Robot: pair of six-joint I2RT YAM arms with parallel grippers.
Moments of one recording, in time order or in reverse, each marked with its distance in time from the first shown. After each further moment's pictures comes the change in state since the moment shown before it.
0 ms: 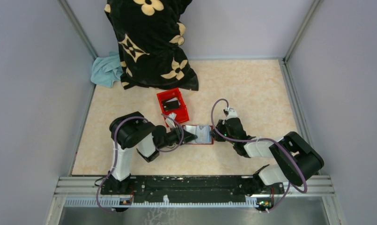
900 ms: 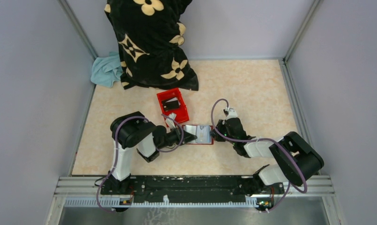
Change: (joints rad) left arm 0.000 0.016 0.002 0.006 0.005 -0.025; right arm 0.000 0.000 0.000 0.000 0.000 0.000
